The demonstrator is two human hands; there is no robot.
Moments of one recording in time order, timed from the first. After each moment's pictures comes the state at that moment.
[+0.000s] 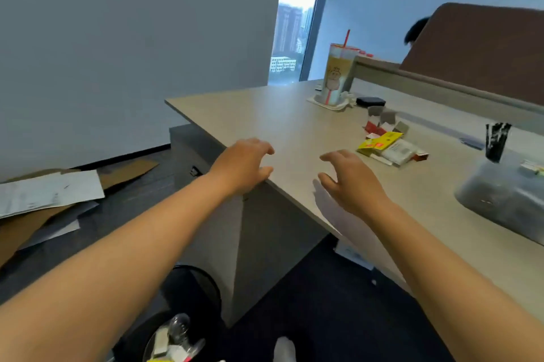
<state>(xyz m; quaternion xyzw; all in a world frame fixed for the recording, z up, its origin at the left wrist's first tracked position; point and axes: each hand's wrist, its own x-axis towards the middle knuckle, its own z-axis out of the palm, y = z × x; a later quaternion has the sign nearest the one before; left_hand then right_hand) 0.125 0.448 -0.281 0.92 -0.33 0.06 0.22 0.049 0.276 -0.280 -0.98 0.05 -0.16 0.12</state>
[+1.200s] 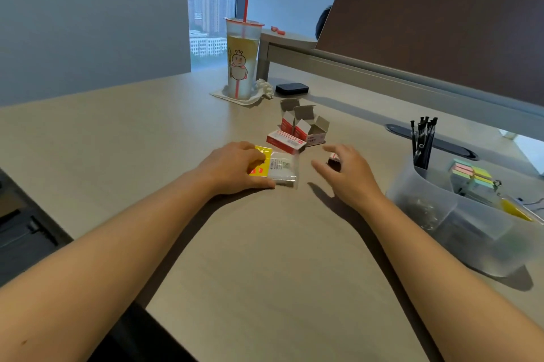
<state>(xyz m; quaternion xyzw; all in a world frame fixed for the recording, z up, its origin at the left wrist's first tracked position) 0.209 0.240 -0.294 0.88 -0.45 -0.03 0.13 0.093 0.075 -0.298 -0.92 0.20 -0.22 0.24</state>
